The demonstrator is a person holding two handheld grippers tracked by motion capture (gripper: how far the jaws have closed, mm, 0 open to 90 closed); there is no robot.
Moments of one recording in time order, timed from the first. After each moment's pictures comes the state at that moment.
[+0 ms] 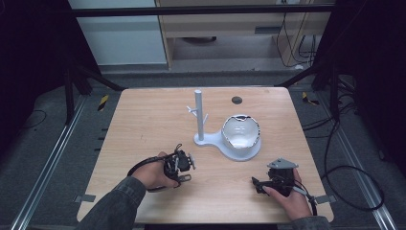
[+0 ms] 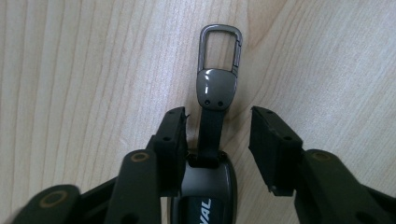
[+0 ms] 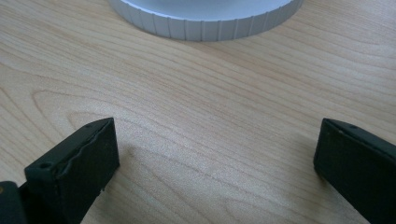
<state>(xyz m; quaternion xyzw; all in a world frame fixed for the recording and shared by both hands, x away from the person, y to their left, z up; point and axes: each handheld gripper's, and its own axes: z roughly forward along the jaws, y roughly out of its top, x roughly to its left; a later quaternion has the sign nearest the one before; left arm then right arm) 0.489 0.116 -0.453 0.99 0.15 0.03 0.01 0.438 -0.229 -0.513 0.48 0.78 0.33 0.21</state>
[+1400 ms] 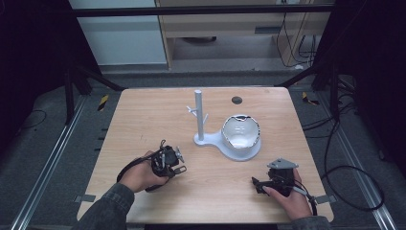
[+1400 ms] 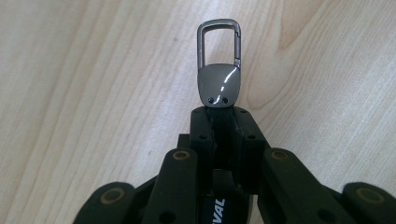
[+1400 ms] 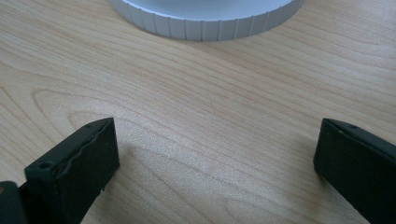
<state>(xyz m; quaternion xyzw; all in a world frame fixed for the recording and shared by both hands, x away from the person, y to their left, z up) 0.488 0.156 -0.435 0.97 0.21 0.07 0.11 0.439 -0.230 -0.514 0.48 0.78 0.33 0.21</state>
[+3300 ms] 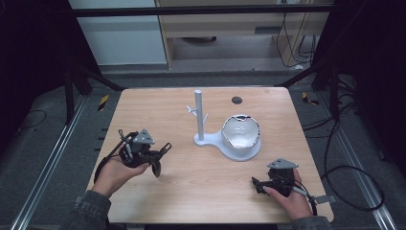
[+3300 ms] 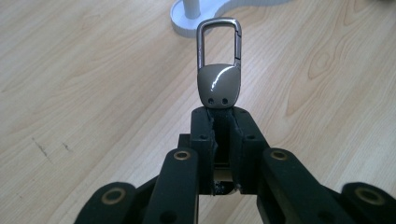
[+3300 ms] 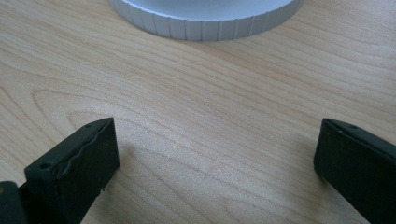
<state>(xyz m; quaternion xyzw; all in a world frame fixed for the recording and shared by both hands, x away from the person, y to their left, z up) 0.478 0.219 -0.378 0.90 0.29 0.12 0.30 0.439 -0.230 -0.514 0.48 0.78 0.33 0.21</state>
